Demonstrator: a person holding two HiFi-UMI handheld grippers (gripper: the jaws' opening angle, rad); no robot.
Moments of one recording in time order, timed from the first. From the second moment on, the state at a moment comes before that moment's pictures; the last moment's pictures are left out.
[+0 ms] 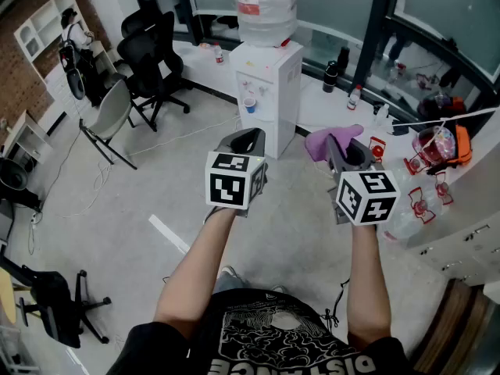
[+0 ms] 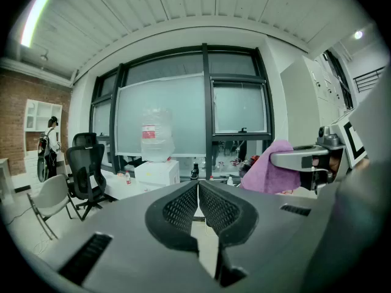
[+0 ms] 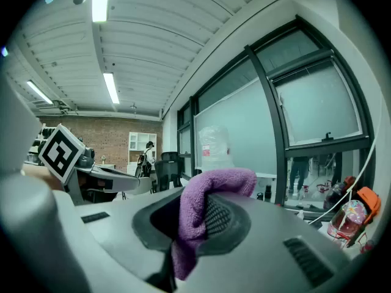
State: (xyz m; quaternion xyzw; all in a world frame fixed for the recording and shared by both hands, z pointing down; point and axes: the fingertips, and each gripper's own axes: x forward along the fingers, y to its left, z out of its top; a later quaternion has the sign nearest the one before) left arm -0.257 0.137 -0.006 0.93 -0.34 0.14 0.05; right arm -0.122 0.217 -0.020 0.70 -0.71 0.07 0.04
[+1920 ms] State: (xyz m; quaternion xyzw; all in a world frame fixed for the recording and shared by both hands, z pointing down) left arm -0.124 -0.172 0.012 0.95 -0.26 0.16 0.07; right arm -0.024 -0.073 -0.002 0.73 -0.67 0.10 0.07
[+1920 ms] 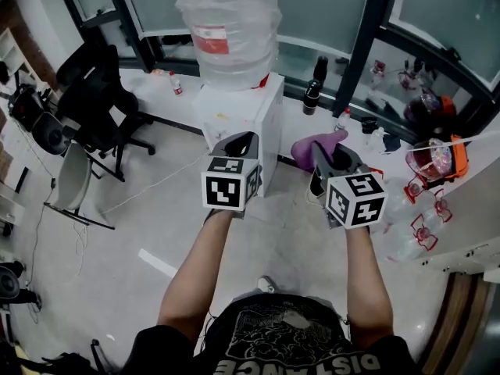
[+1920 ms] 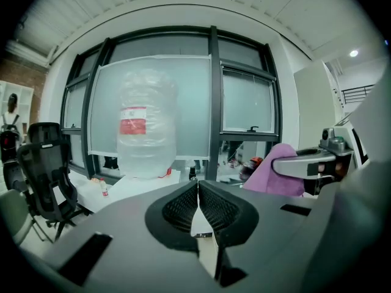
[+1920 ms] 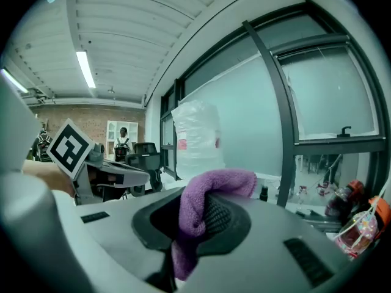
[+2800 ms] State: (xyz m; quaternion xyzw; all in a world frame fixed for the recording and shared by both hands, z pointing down) left arm -0.059 -0.262 0.039 0.92 -0.34 0.17 0.07; right arm 0.069 -0.187 0.020 0.68 -0.73 0.10 0.07
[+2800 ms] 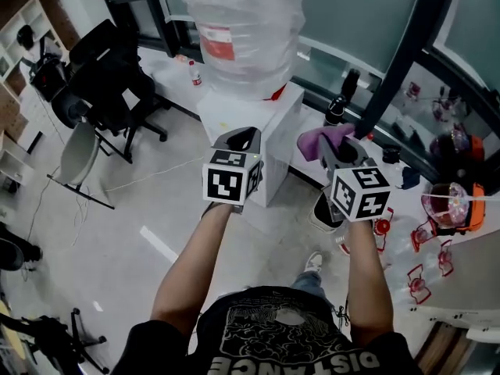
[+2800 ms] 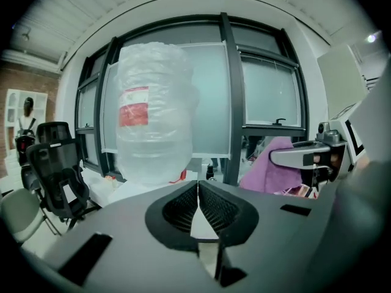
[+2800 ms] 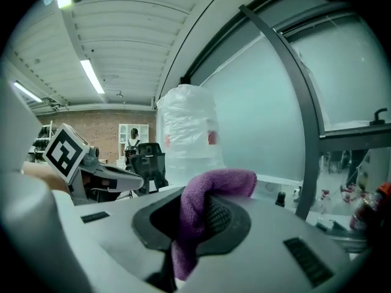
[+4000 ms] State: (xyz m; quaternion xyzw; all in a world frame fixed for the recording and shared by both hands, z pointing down) left arm 0.018 -0.324 0.070 0.82 -0.52 0.20 0.11; right arm 0.183 -0.343 0.073 0.51 -0.85 0.11 0.10
